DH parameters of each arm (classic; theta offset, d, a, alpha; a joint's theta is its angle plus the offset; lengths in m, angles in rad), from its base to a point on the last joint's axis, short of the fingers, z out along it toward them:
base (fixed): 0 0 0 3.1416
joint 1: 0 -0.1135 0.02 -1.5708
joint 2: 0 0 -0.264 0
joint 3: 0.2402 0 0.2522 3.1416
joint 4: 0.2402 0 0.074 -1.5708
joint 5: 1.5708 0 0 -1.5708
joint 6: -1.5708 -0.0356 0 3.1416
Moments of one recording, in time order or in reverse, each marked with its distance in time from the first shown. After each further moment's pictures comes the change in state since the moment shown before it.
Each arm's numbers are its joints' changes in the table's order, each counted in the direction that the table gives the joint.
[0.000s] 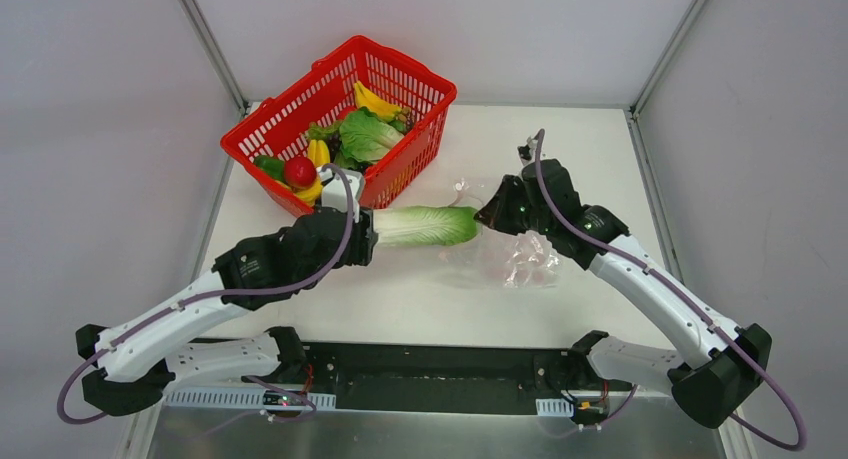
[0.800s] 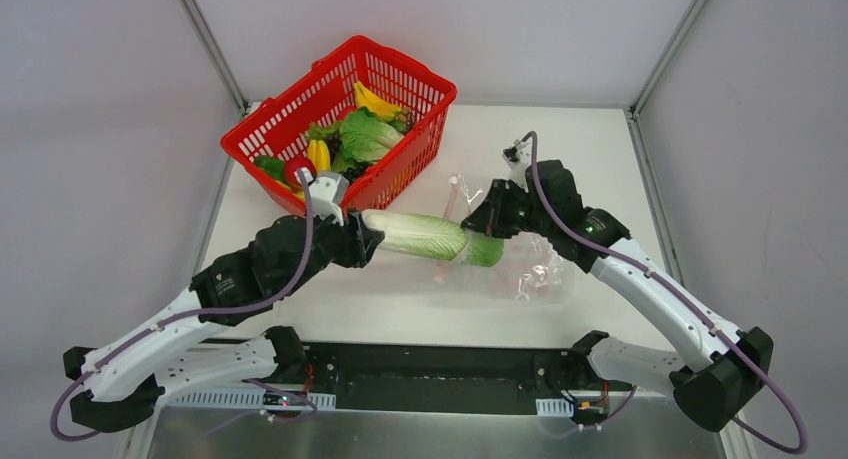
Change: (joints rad) left arm -0.014 0.119 -0.080 -0.195 0.157 -0.025; right arm 0.000 0.010 -0.025 -0.073 -0.208 0.058
